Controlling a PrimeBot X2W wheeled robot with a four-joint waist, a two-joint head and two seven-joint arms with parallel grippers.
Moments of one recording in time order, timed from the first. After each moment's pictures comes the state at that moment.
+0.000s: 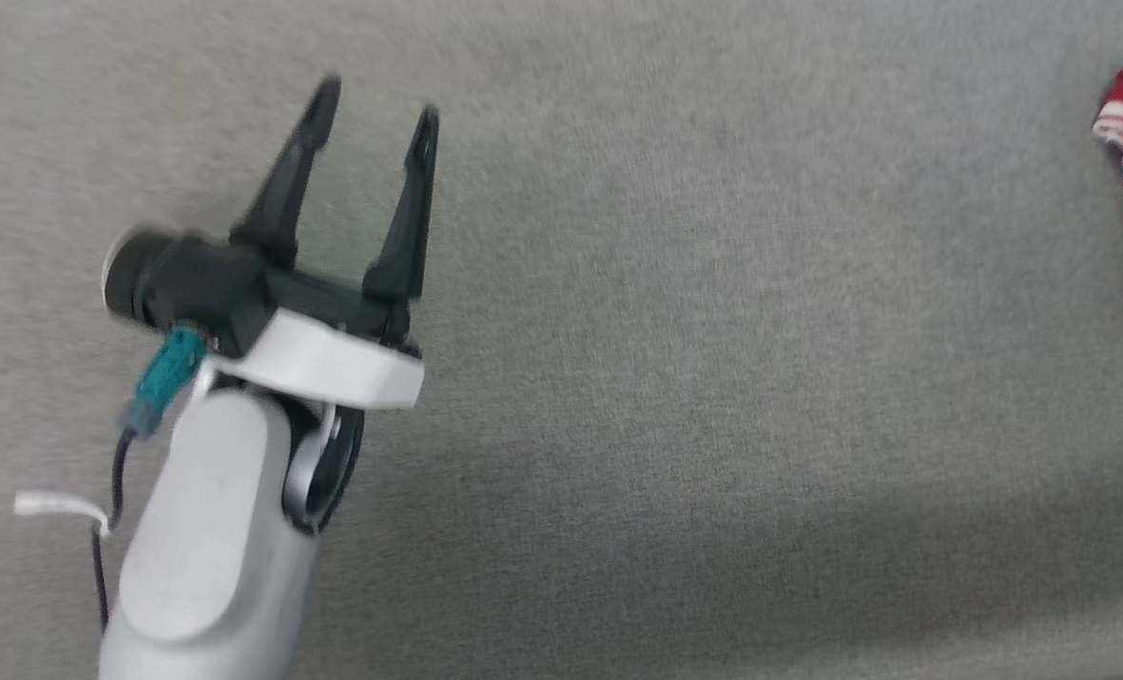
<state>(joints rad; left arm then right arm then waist) -0.55 0.17 -0.25 0.15 -0.24 -0.13 -0.26 -0.79 -0.79 0.36 0.88 0.64 0.13 -0.23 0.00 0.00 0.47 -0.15</state>
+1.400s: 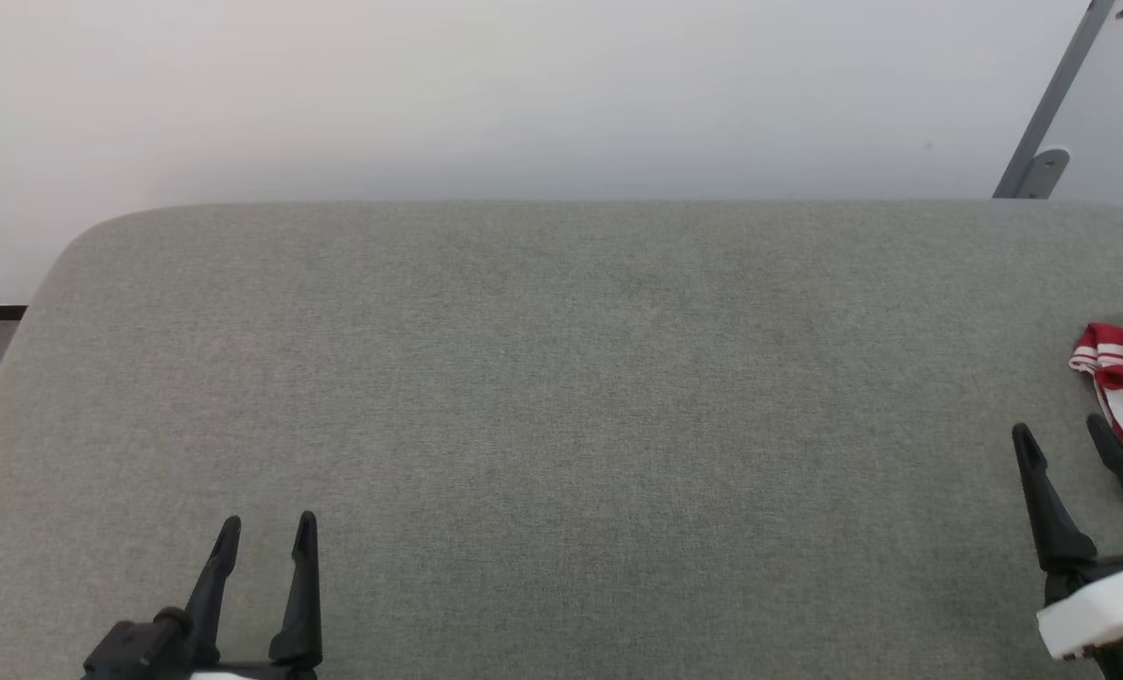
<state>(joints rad) 0.11 0.11 0.00 0.10 -0.28 -0.13 -0.26 -0.05 -0.44 0.07 0.25 0.49 0.13 -0.25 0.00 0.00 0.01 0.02</state>
